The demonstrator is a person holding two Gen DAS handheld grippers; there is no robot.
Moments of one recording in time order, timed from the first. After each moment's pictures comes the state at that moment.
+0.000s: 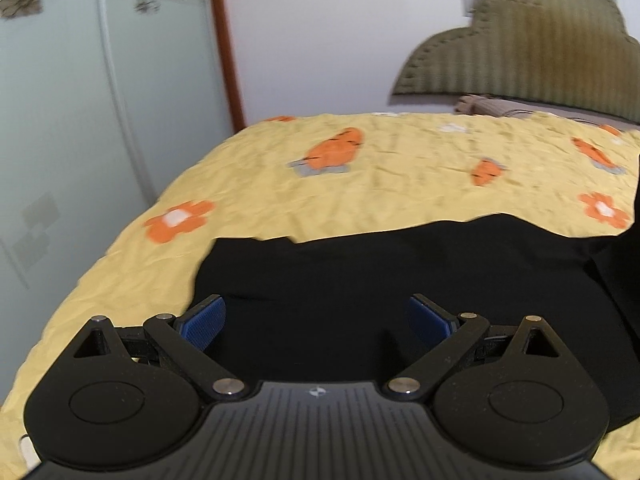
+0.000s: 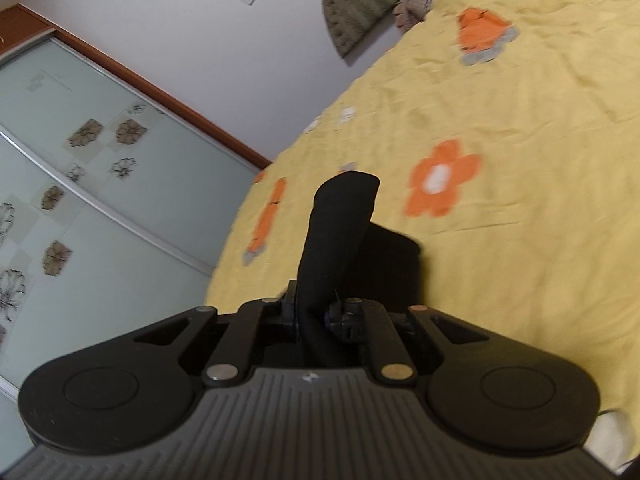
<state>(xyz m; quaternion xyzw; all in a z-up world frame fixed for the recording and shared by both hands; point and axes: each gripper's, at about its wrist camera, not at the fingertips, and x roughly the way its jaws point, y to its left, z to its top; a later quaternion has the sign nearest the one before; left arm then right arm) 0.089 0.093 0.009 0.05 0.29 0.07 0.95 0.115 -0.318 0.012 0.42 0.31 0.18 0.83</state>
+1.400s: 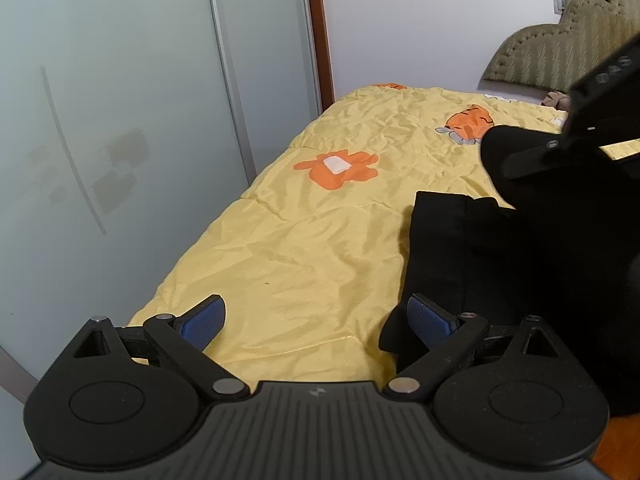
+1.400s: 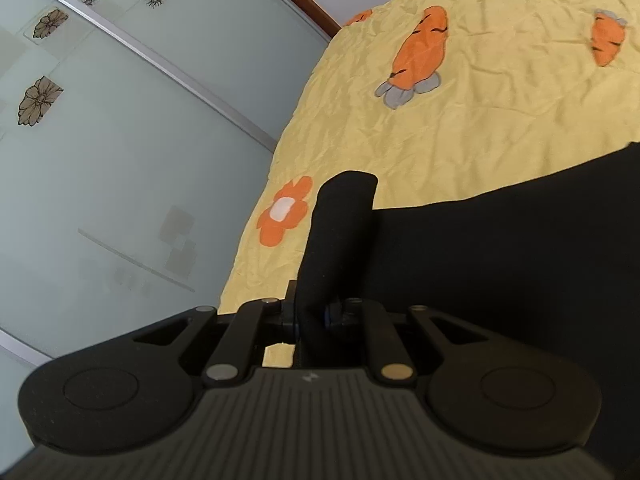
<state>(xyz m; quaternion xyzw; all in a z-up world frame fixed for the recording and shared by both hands) 0.072 0.228 -0.001 0.02 0.32 0.16 0.93 0.219 0.033 0.022 0.29 0.43 0.28 0.81</state>
